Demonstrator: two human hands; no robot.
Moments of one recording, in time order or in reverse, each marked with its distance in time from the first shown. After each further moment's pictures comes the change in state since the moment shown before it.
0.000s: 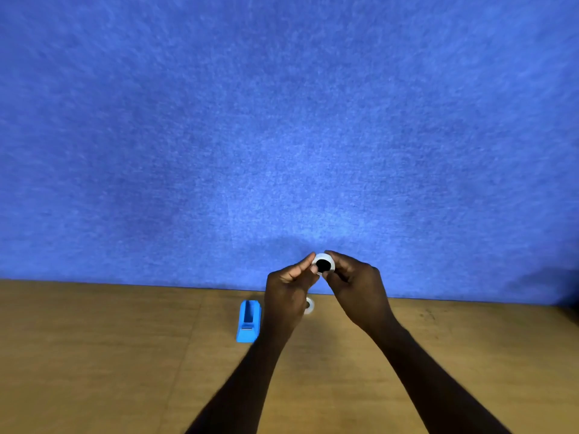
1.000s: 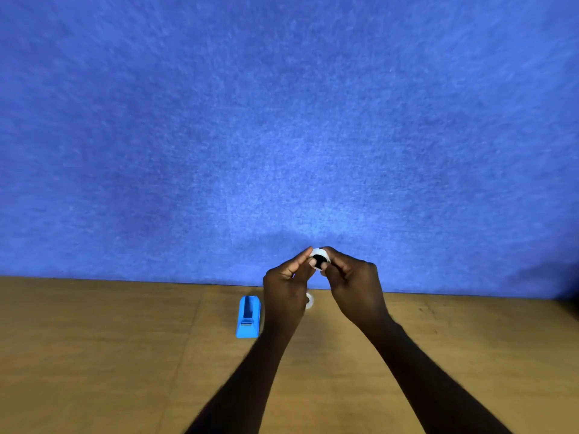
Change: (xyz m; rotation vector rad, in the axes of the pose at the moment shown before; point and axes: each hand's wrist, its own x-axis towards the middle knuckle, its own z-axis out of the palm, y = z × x) left_hand -0.003 -0.001 0.003 0.024 0.087 0.033; right_hand -0.002 0.000 0.007 0.002 0.021 -0.048
